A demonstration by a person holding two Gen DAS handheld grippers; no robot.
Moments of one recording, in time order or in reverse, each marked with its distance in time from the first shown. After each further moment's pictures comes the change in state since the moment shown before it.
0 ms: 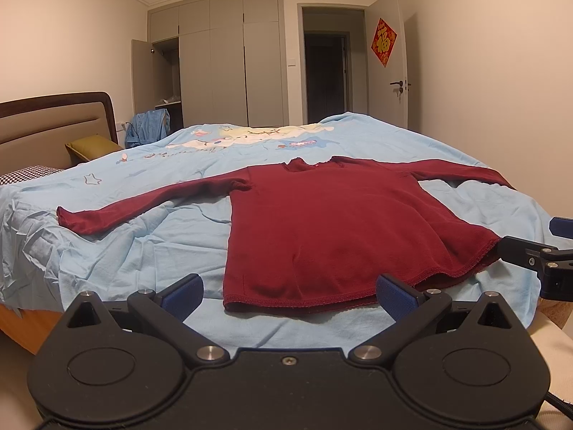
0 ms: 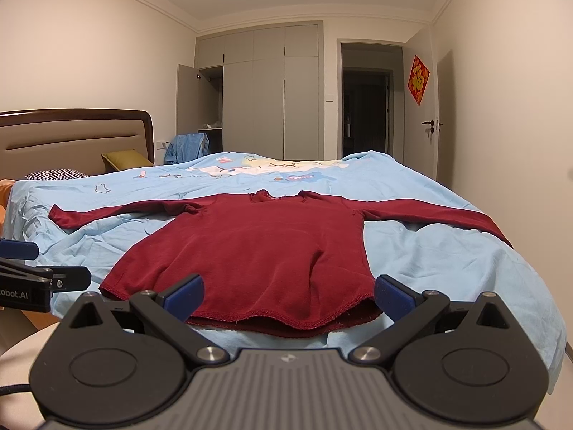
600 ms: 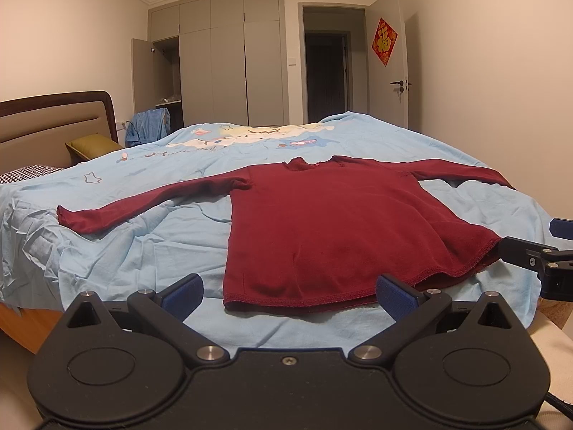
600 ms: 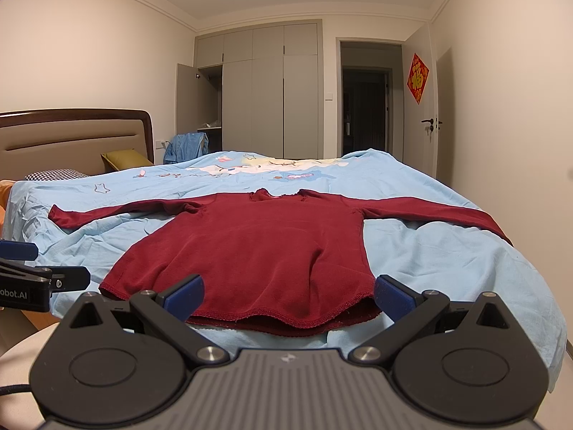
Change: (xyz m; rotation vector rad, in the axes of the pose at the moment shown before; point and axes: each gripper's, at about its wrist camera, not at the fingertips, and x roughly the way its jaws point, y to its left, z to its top) left arm 0.000 0.000 0.000 0.000 0.001 0.000; right arm 0.001 -0.001 -0.001 0.004 0.002 -0.001
